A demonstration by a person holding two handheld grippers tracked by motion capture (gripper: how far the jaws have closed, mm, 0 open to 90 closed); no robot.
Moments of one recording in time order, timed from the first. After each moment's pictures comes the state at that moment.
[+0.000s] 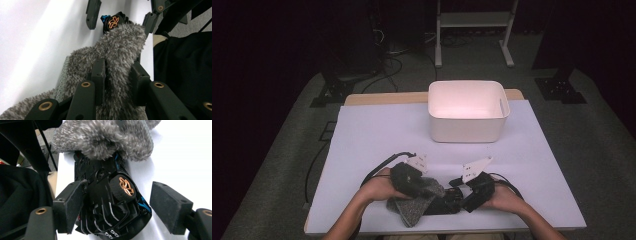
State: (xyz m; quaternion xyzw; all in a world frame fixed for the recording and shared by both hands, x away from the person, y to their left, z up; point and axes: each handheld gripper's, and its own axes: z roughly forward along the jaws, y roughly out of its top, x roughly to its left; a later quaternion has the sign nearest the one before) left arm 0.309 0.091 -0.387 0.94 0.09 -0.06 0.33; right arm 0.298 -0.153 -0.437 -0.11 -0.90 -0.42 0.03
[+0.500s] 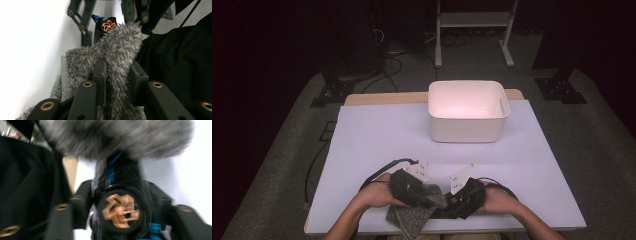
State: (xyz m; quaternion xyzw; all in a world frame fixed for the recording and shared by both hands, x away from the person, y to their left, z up) left arm 0.289 0.090 -0.378 0.93 0.04 -0.09 0.34; right arm 0.286 -0.125 -0.439 -0.03 -0.93 -0.35 0.06
